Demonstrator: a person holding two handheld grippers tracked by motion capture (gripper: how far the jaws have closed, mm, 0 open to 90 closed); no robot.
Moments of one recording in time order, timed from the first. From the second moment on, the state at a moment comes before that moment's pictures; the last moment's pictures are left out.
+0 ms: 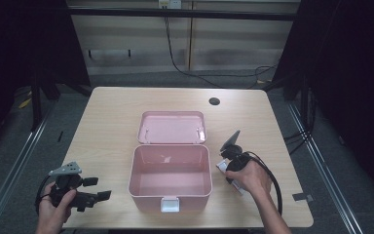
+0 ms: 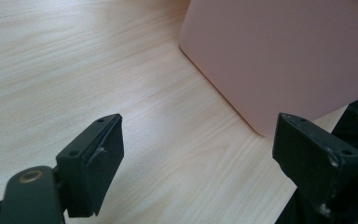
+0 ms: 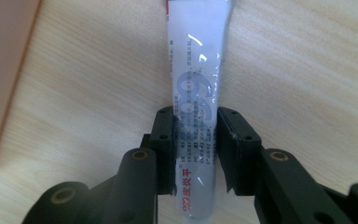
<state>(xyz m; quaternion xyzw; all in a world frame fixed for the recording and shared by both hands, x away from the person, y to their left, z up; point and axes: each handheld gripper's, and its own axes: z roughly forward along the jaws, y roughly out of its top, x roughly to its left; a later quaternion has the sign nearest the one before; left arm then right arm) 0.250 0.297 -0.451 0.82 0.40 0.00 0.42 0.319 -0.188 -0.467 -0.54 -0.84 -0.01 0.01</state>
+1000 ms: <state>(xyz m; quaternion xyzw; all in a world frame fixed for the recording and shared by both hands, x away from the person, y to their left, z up) 0.251 0.297 -0.452 0.82 0.40 0.00 0.41 0.317 -0.211 -0.442 -0.51 -0.85 -0.07 0.09</state>
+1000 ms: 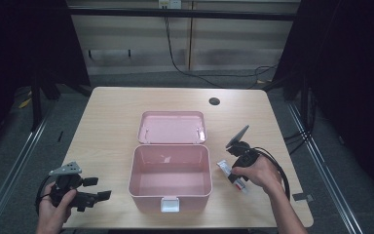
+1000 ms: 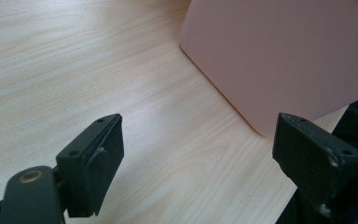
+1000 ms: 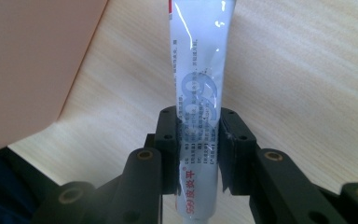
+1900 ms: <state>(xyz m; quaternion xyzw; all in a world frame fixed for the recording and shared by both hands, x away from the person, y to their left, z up) 0.251 0.297 -0.452 0.82 0.40 0.00 0.42 0.300 -0.215 -0.395 -0.44 -0.89 -0.12 0.10</state>
